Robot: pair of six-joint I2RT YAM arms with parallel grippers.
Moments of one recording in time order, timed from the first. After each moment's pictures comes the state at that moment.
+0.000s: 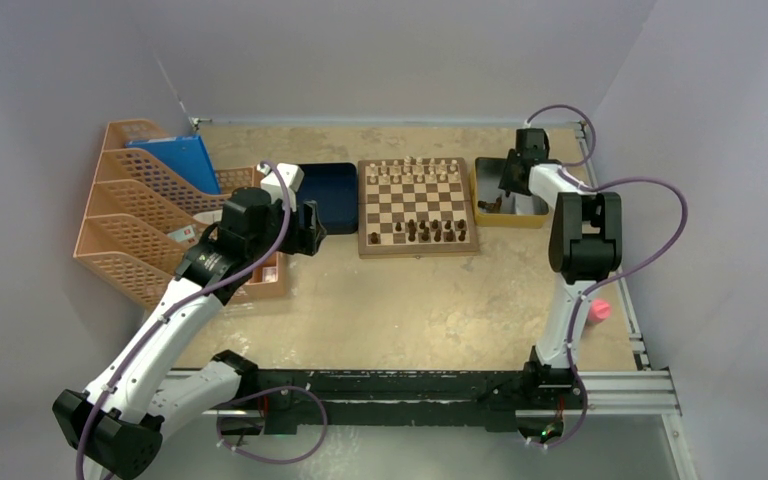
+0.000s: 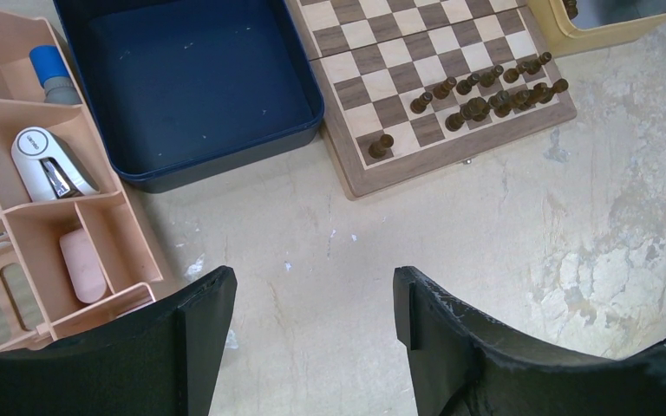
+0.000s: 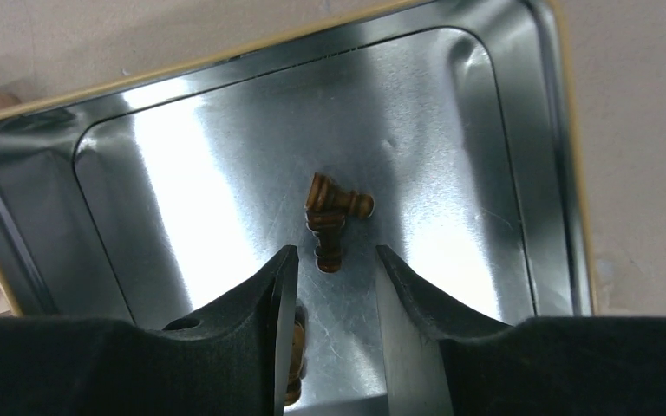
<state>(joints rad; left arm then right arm) -0.45 0.95 0.97 -0.54 0.01 -0.23 0.00 2.07 1.49 -0.29 0.16 0.26</state>
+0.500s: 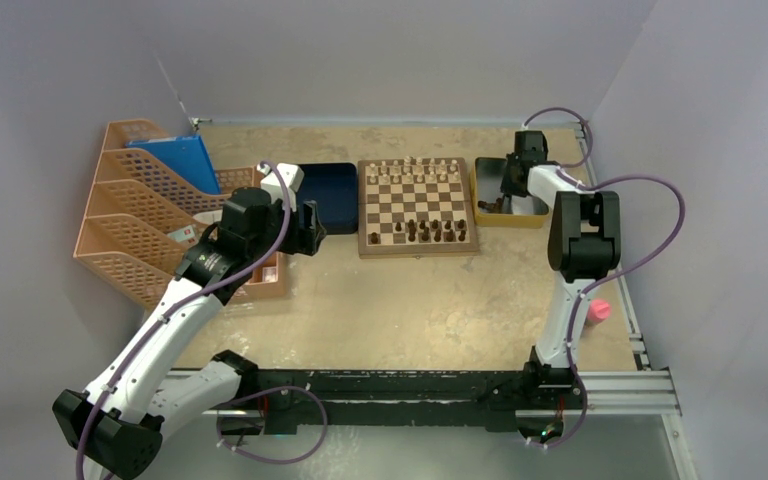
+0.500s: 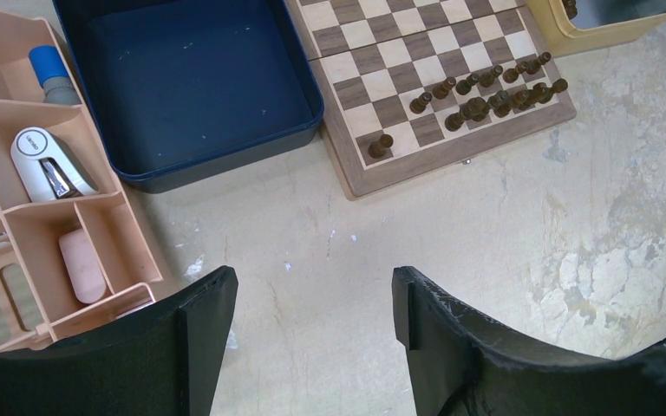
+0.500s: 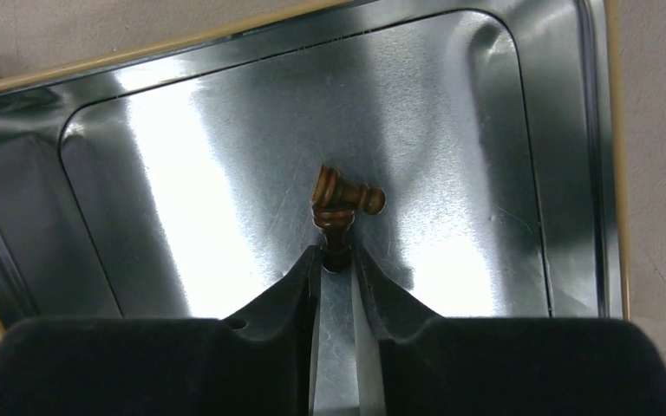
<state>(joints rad) -0.45 0.95 0.97 -0.54 0.01 -0.23 0.00 2.09 1.49 -0.29 0.14 0.24</state>
